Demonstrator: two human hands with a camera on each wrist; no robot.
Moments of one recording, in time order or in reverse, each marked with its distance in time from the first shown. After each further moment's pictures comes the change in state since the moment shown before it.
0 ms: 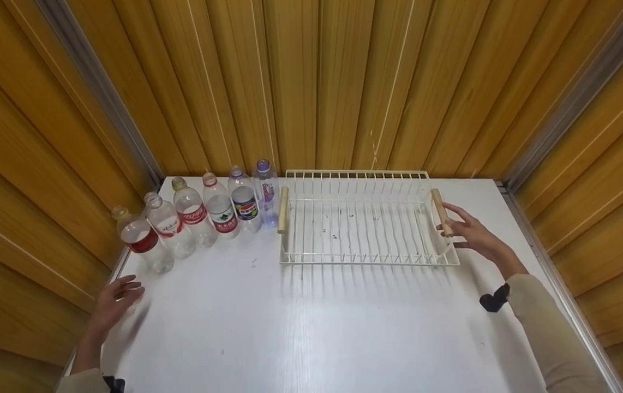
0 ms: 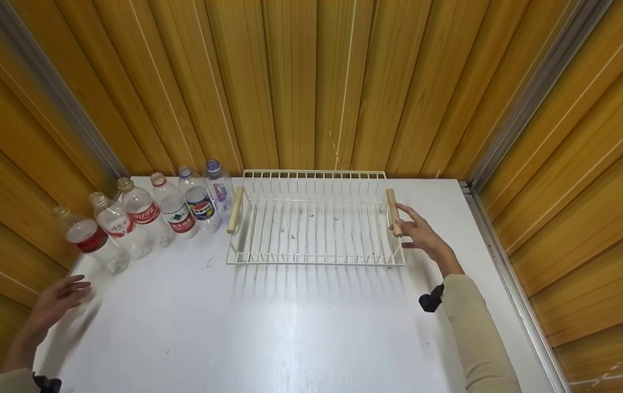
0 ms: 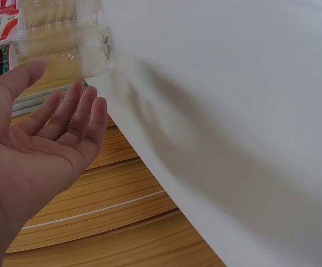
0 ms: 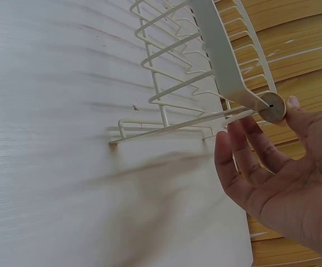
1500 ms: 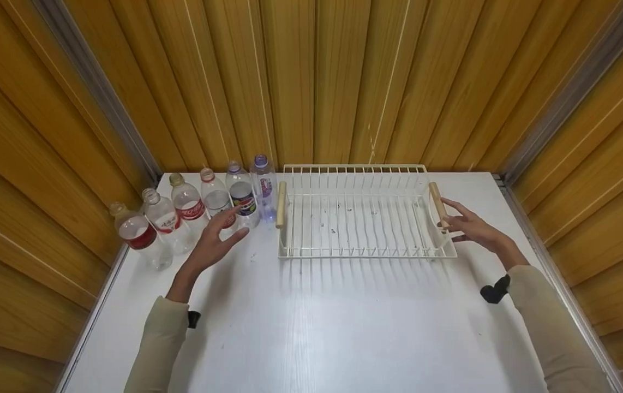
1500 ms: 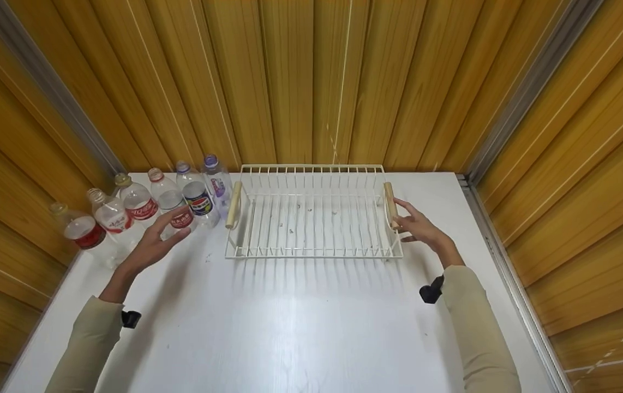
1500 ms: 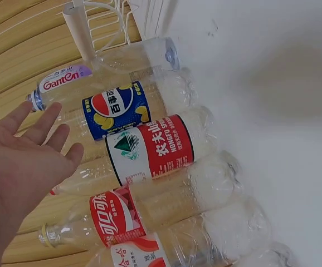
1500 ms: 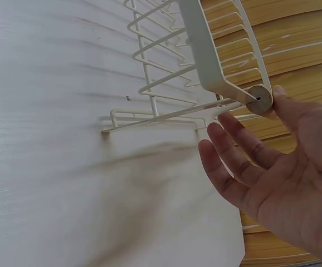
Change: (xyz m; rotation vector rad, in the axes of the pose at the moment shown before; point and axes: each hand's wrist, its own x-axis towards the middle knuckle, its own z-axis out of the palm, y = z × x) left_hand 0.066 0.174 0.128 -0.042 -0.173 0.401; right_hand -0.008 -0.010 -0.003 -0.088 -0.059 0.005
